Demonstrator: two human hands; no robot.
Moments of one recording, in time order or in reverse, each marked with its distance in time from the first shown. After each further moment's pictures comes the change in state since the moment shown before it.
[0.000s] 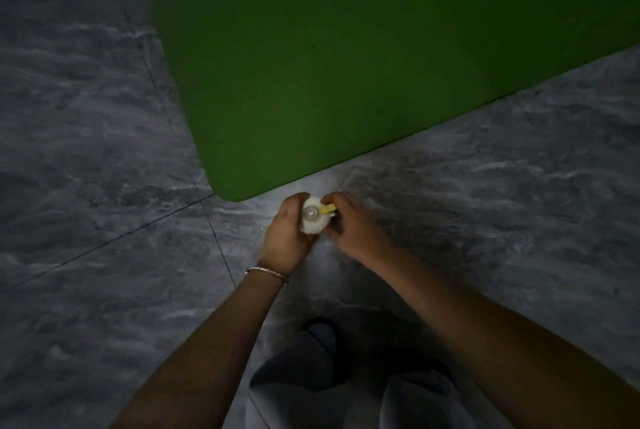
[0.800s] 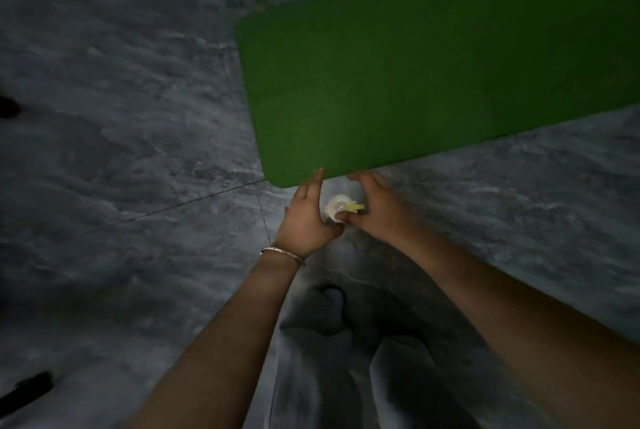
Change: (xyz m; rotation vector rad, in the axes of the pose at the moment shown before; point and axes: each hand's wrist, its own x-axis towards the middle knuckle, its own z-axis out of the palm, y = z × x) left_hand -0.081 0.122 -0.137 0.013 0.061 -0.113; right_hand -0.056 -0.155 -0.104 -0.121 -0.062 -0.080
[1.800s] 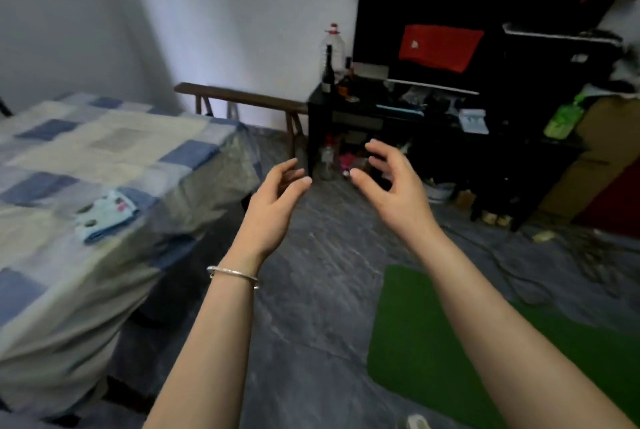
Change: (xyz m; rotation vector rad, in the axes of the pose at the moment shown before) left_hand -0.391 0.163 -0.674 -0.693 0.857 0.150; right_hand -0.175 -0.759 -0.184 0.271 0.153 -0.826
